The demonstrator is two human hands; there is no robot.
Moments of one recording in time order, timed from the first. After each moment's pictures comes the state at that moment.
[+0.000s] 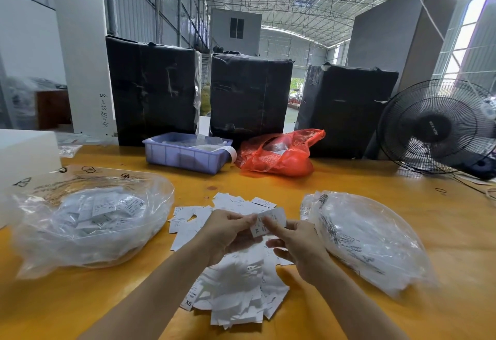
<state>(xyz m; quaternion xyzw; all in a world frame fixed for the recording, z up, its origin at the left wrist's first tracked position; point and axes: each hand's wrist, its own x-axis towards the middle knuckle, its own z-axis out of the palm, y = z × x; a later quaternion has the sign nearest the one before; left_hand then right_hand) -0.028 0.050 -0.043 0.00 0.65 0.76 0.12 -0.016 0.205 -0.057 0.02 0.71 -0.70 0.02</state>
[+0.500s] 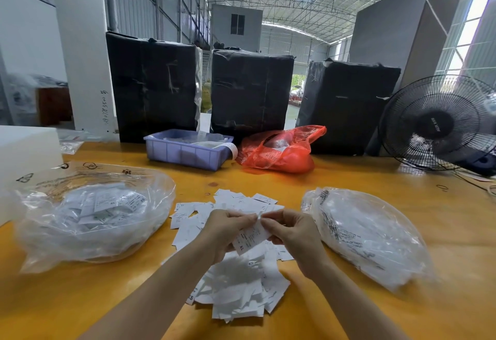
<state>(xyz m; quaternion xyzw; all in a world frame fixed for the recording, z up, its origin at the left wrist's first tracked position) -0.030 0.054 -0.052 -0.04 0.67 0.74 0.07 -0.014 0.200 -0.058 -0.07 0.74 -0.67 -0.08</state>
